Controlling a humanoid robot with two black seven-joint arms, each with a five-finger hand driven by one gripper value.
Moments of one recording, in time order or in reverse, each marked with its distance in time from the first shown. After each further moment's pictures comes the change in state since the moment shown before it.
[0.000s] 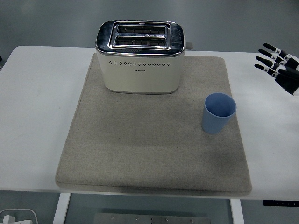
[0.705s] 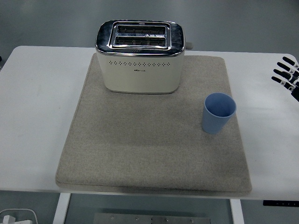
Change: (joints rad) left arm 0.000 0.000 0.000 0.000 0.000 0.000 0.000; right arm -0.121 -0.051 0.092 0.024 0.036 0.000 0.000
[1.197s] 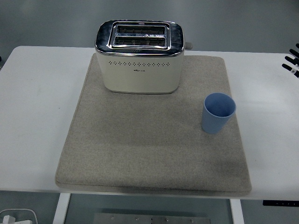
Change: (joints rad) left arm 0.000 0.000 0.000 0.000 0.000 0.000 0.000; right arm 0.052 -0.027 0.000 -0.005 0.064 0.000 -0.001
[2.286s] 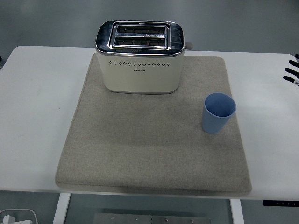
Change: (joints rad) left arm 0.000 0.000 0.000 0.000 0.000 0.000 0.000; right arm -0.189 -0.193 -0.008 0.317 -0.024 0.000 0.022
